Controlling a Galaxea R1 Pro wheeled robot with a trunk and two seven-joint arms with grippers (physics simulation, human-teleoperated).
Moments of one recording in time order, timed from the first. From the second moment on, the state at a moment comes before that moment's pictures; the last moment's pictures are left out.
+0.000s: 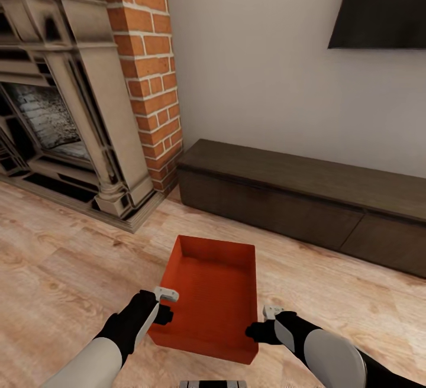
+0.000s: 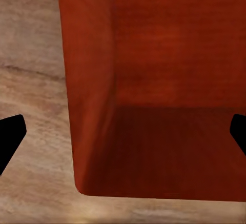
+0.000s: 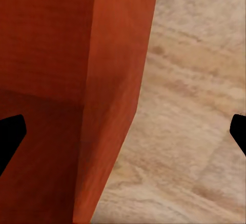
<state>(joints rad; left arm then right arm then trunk) -0.63 -0.06 -0.17 -0.55 -0.03 0.69 0.08 -0.78 0.06 -0.58 0.00 0.52 0.31 0.12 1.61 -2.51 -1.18</state>
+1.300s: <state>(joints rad) -0.63 -0.01 -0.16 -0.62 -0.02 0.48 0.07 -0.79 0.07 -0.57 -0.04 0.51 0.28 0.10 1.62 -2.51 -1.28</state>
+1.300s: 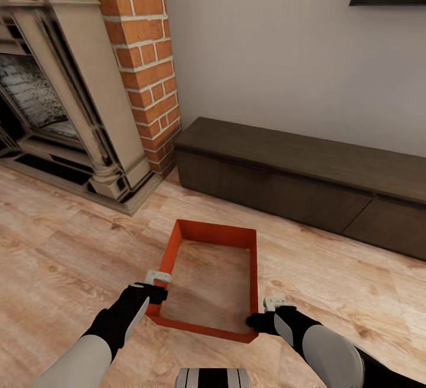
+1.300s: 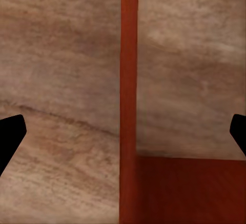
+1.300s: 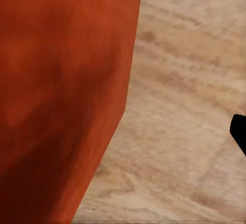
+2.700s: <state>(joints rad) -0.63 -0.02 -0.16 -0.62 -0.03 0.48 0.07 -0.79 0.07 -0.58 -0.04 0.51 0.24 0.11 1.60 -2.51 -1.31</state>
